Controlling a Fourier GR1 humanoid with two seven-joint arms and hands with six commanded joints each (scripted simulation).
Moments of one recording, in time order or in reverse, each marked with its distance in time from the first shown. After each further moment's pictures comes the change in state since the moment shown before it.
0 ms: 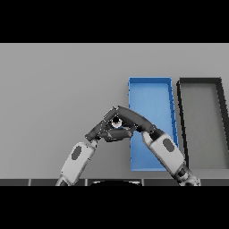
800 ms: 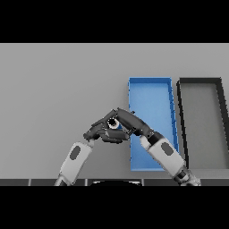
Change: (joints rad) left arm 0.005 0.013 0.030 0.012 -0.105 -0.073 0.048; right arm 0.016 -0.010 0.057 -0.040 0.040 -0.118 0.029
